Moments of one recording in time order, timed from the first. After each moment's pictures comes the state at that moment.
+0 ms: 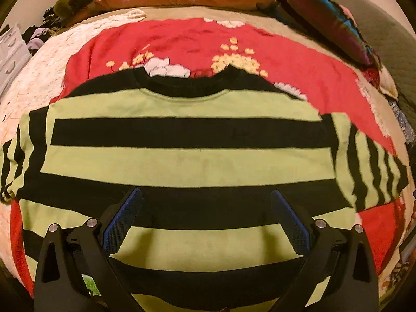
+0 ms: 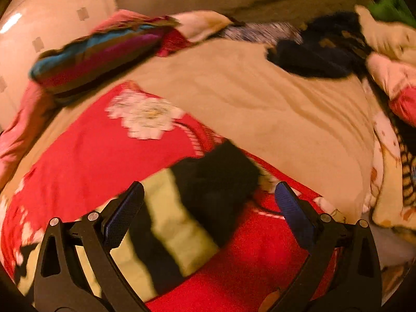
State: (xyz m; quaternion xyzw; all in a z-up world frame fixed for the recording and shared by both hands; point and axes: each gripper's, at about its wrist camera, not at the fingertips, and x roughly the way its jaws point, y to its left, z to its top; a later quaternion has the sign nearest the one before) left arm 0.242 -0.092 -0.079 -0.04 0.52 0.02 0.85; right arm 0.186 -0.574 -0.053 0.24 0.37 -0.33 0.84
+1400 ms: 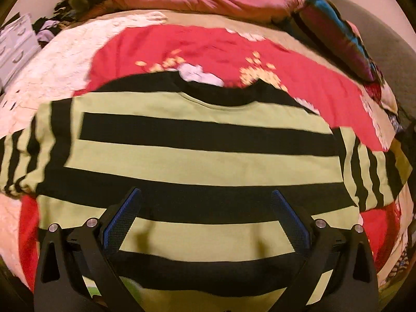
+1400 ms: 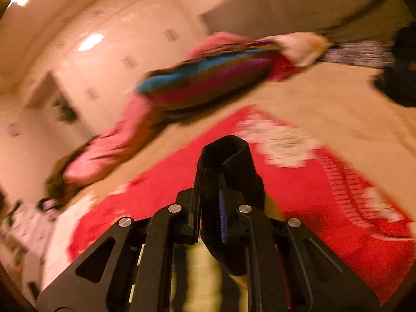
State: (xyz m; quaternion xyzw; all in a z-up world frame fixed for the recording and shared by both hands) left arm 0.223 -0.037 -0.061 -0.08 0.50 0.03 0.86; right arm 0.229 -0.486 0.015 0.28 0.25 -0.02 0.93
